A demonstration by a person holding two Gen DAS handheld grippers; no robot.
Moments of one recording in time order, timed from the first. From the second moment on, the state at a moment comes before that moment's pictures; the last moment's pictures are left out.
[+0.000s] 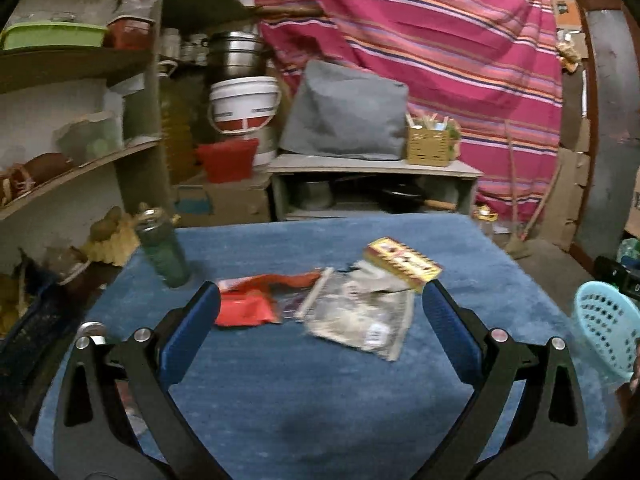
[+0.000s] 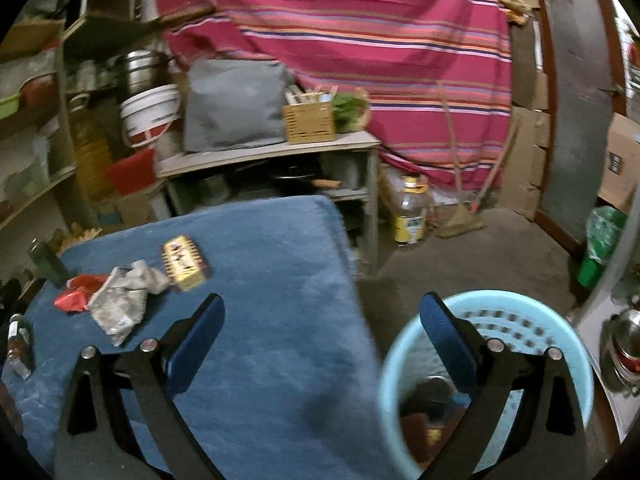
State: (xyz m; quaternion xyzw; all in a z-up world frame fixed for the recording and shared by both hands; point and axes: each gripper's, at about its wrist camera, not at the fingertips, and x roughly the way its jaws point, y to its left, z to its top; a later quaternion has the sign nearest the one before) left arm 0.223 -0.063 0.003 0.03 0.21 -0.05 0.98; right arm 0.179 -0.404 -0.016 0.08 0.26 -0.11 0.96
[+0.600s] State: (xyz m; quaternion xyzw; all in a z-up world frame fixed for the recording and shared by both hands) left arm 0.266 0.006 -0.020 0.01 0.24 0.03 0.97; right arm 0.248 -0.290 -0.031 -0.01 0.29 -0.05 0.96
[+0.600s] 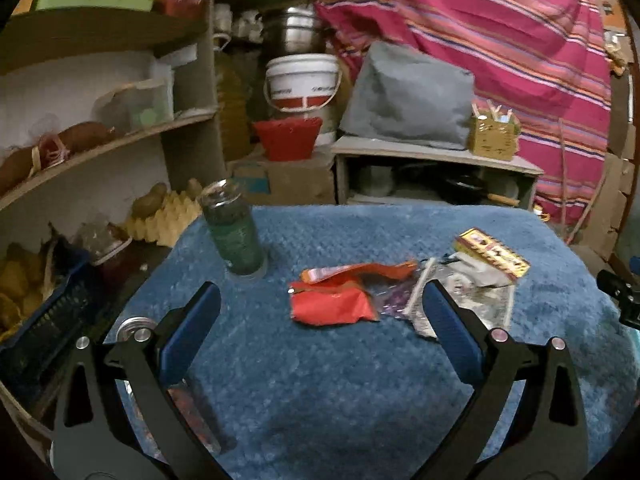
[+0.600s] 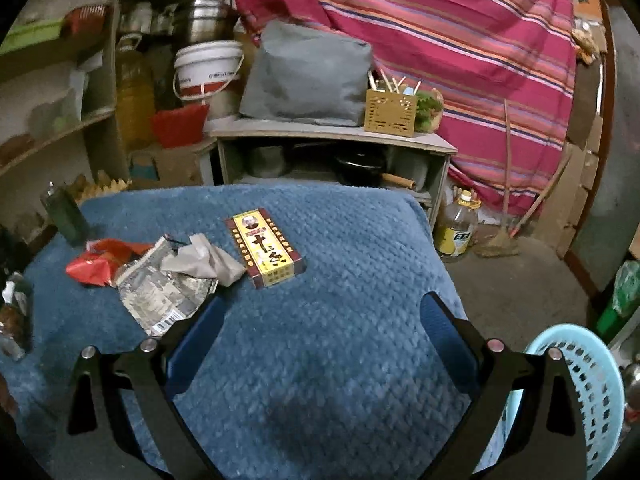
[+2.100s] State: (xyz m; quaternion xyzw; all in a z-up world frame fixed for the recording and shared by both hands) left arm 0.386 0.025 -0.102 -0.03 0.39 -0.04 0.92; right arm 0.321 -0.238 -0.094 -0.03 0.37 -0.01 0.93
